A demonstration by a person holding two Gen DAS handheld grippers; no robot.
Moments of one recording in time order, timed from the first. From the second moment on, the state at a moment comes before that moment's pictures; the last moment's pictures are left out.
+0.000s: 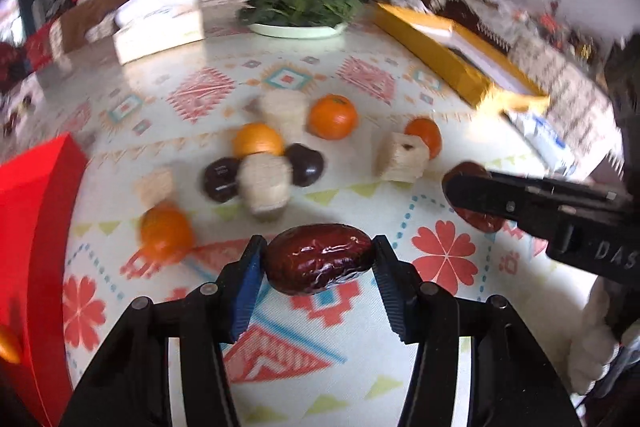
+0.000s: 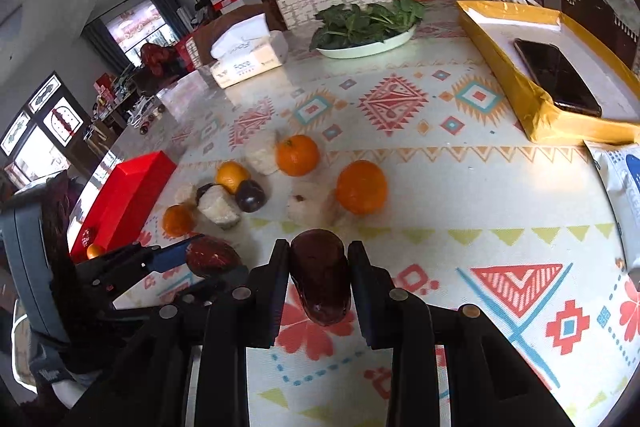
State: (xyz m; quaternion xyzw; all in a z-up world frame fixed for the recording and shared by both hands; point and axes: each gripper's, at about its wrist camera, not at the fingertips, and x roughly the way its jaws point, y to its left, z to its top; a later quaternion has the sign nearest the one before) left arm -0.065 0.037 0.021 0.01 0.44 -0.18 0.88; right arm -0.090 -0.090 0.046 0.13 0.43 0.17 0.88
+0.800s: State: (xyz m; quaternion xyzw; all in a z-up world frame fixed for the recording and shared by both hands) left arm -0.096 0.351 0.046 -0.17 0.39 0.07 0.90; right arm -0.078 0.208 0.083 -0.01 0.44 0.37 0.82
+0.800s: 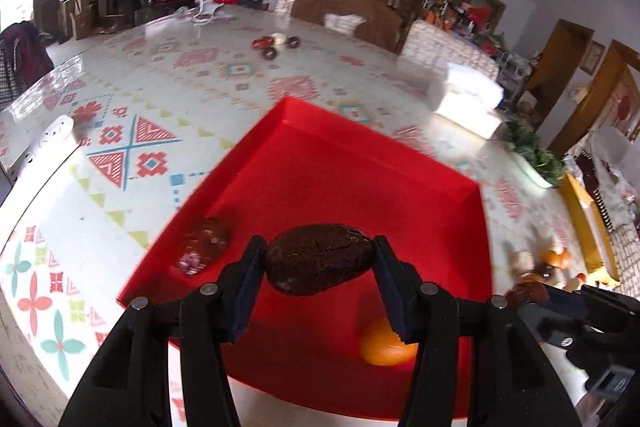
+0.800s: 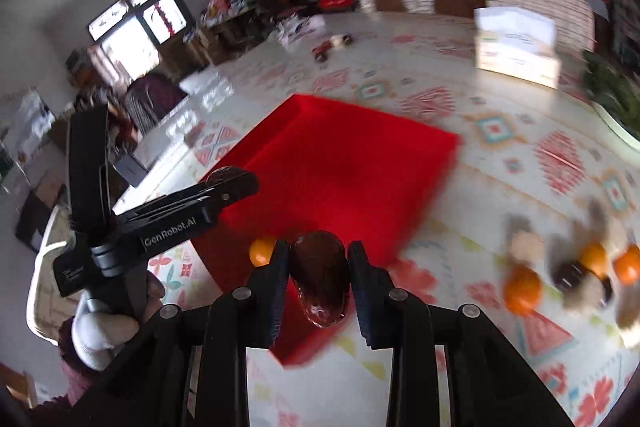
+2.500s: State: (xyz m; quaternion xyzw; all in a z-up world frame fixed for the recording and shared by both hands) left arm -0.101 0.157 0.062 -0.09 0.40 -0.12 0.90; right arm -0.065 -0.055 0.052 0.13 0.45 0.12 0.88
